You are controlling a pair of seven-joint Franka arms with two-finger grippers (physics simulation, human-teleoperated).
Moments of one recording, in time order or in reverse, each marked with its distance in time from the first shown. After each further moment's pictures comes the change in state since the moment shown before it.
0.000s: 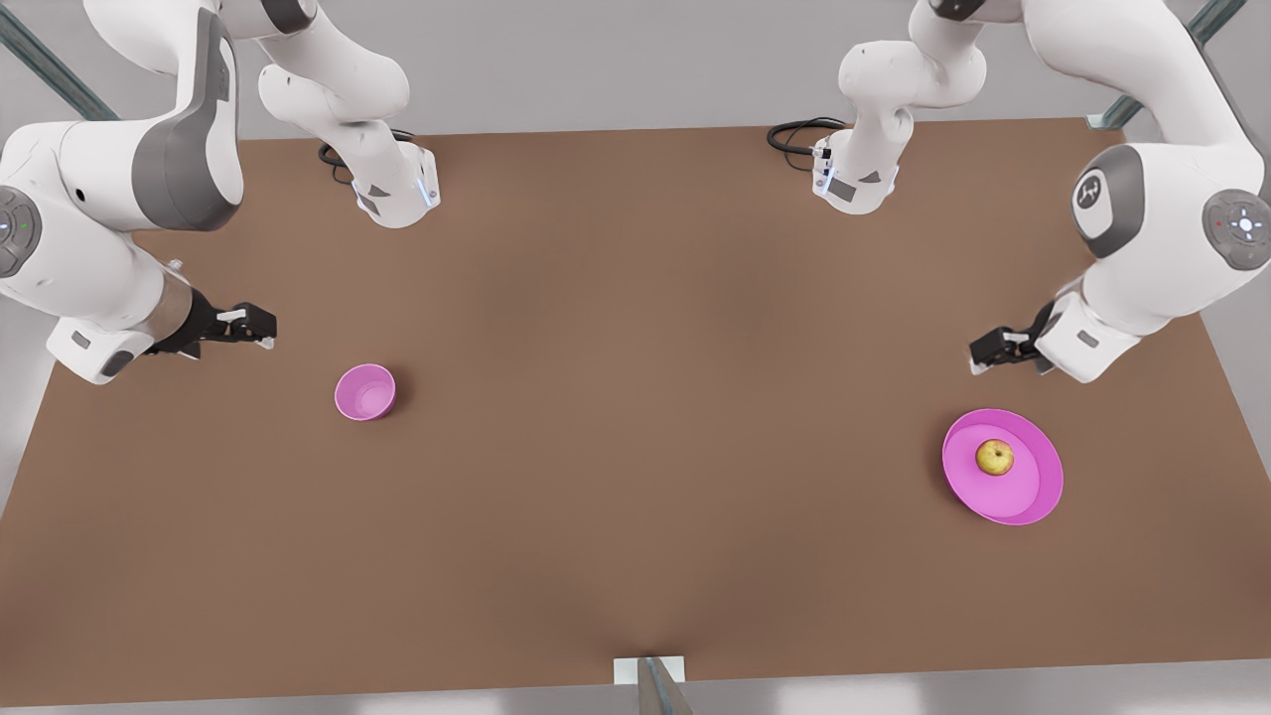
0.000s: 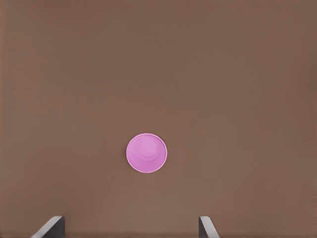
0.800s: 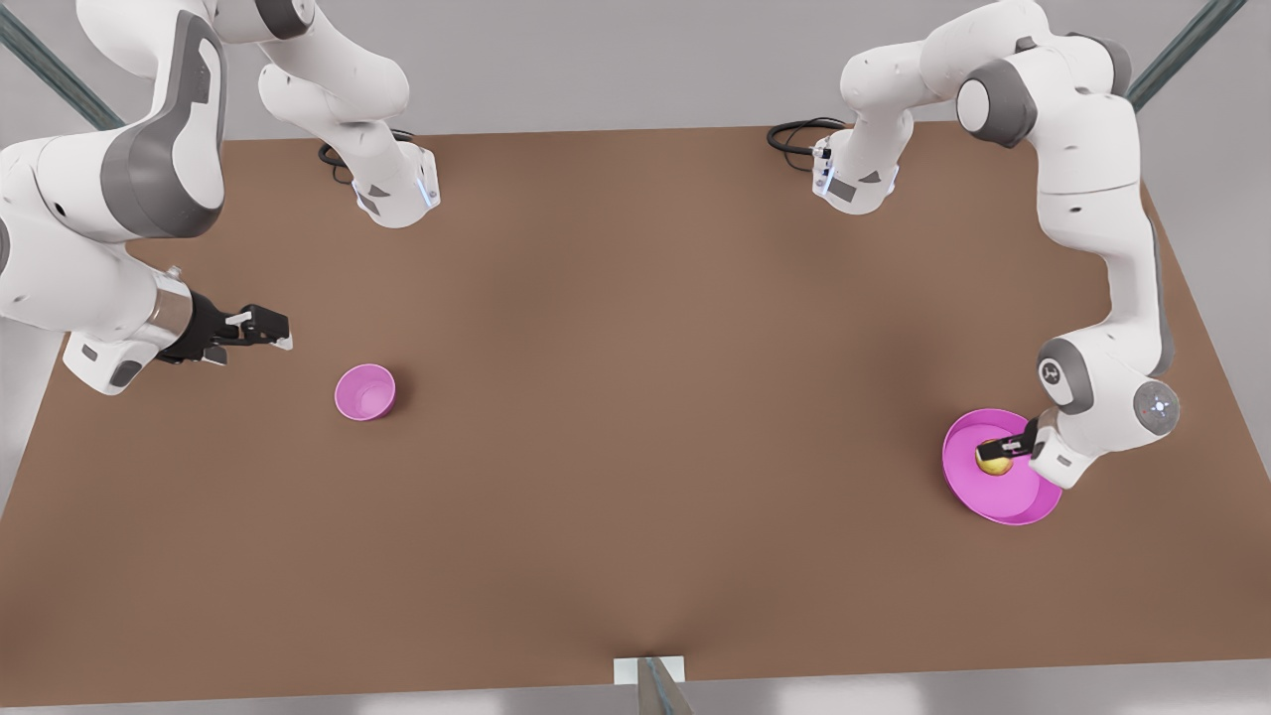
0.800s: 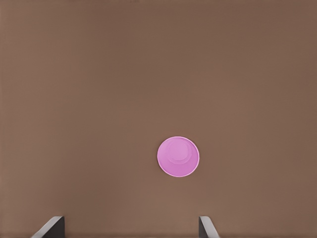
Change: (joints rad) left arm 0.242 0.441 0.009 -0.213 -0.037 0.566 0.152; right arm -0.024 0.017 -0.009 -0.003 0.156 0.001 -0.033
